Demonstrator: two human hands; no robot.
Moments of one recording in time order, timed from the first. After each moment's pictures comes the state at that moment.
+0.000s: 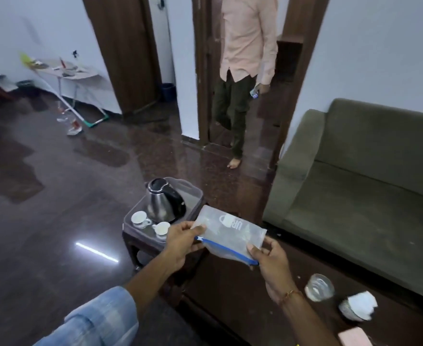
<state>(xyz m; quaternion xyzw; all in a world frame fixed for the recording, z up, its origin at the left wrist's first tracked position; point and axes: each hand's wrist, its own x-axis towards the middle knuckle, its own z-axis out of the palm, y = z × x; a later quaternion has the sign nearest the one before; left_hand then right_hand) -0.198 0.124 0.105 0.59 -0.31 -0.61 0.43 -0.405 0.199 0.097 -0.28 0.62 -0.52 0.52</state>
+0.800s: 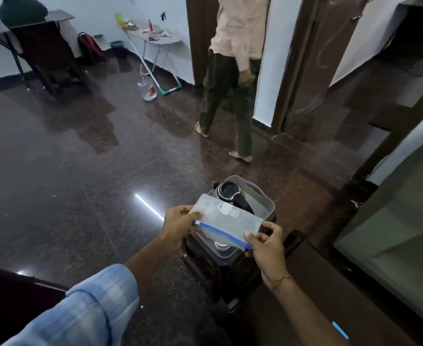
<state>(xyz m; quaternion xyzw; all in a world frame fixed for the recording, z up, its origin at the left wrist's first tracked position) 0.002 -0.004 0.091 0.68 -0.22 -0.51 0.48 -0.215 0.009 0.083 -0.35 0.59 -0.42 0.59</state>
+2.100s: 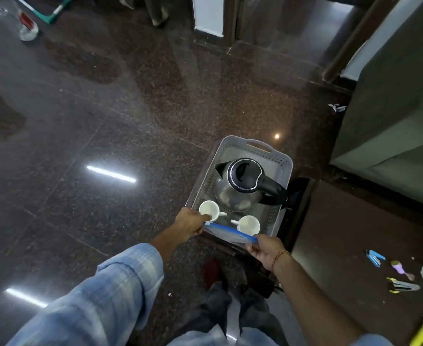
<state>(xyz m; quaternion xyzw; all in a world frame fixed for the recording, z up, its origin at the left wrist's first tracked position) 0.103 -0.165 -0.092 0.73 -0.31 -0.61 0.05 -0.095 -0.079 -0.095 0.13 0.72 -0.30 0.61</state>
